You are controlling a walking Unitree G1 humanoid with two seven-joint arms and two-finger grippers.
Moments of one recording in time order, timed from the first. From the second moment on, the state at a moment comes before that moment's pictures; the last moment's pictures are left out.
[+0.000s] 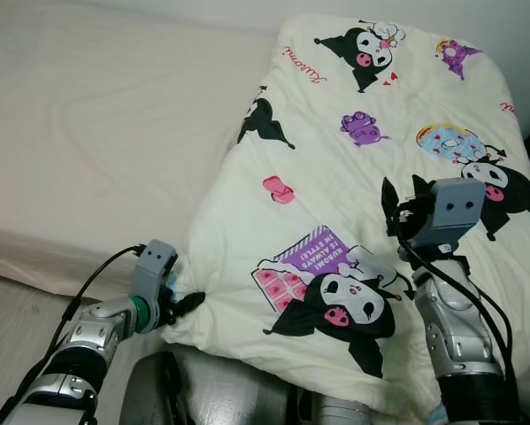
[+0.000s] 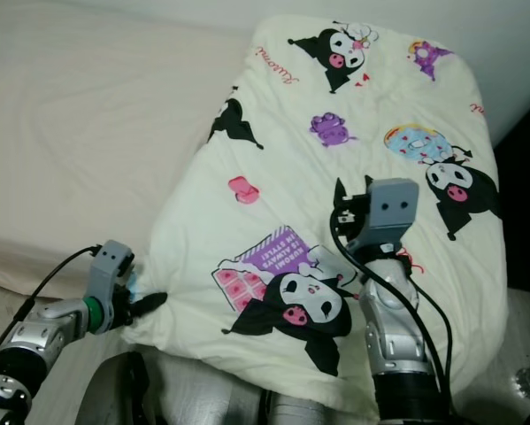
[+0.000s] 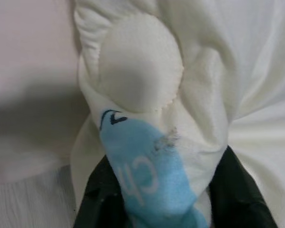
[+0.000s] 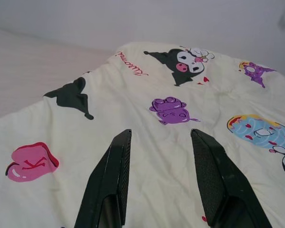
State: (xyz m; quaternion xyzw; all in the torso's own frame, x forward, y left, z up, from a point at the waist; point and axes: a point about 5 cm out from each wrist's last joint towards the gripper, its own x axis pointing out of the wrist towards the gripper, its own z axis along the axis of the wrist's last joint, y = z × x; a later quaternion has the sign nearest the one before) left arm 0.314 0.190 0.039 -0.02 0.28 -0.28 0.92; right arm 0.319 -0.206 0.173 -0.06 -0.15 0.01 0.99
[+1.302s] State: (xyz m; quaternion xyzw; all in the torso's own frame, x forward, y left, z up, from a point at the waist) left arm 0.213 0.231 0.034 0.01 0.37 -0.44 0.82; right arm 0.332 -0.195 0.165 -0.07 -0.12 0.02 0.99
